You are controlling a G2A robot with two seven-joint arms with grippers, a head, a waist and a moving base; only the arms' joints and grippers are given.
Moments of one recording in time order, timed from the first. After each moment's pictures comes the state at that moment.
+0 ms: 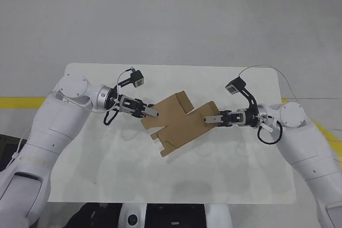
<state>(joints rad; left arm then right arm) 0.56 -1.02 -0.88 -1.12 -0.60 -0.21 -1.54 -0.78 -0.98 0.98 -1.27 0.67 -0.47 1.35</state>
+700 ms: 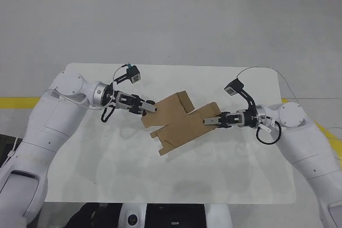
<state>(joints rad) 0.53 -1.00 -0.88 -1.10 -0.64 -0.24 -1.52 -0.75 -0.96 0.94 -1.25 0.64 -0.49 1.33</state>
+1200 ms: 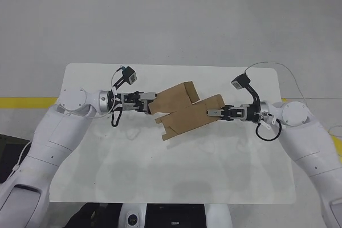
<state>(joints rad) 0.71 -0.99 -0.96 -1.22 -0.64 -0.23 -1.20 -0.72 -0.96 0.93 -1.19 0.59 -0.58 1.24</state>
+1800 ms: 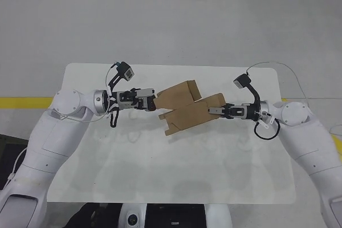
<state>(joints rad) 0.78 -0.98 -1.06 -1.37 -0.65 -0.20 -1.17 -0.70 -0.96 0.91 -1.14 0.52 -0.63 1.19</state>
